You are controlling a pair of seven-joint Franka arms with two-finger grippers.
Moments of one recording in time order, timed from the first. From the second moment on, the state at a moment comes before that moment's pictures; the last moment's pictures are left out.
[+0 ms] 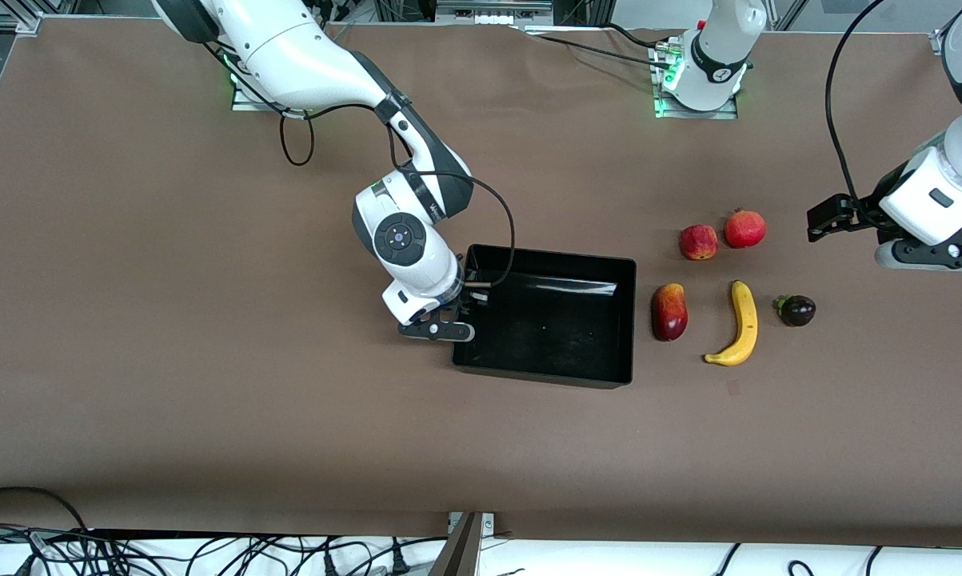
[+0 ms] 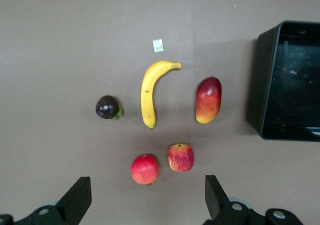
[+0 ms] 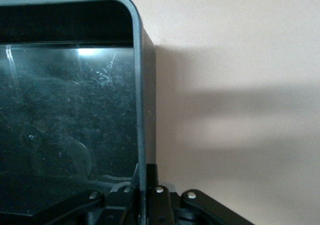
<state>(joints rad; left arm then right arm) -0.07 0.11 0.02 -1.59 0.03 1.61 -0.02 0.65 0.85 0.00 -1.28 0.19 2.23 0.65</state>
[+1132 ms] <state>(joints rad) -0.09 0.16 -0.02 -2.33 0.03 2.28 -0.10 0.69 0.86 -0.03 -1.25 0.16 2.25 0.66</state>
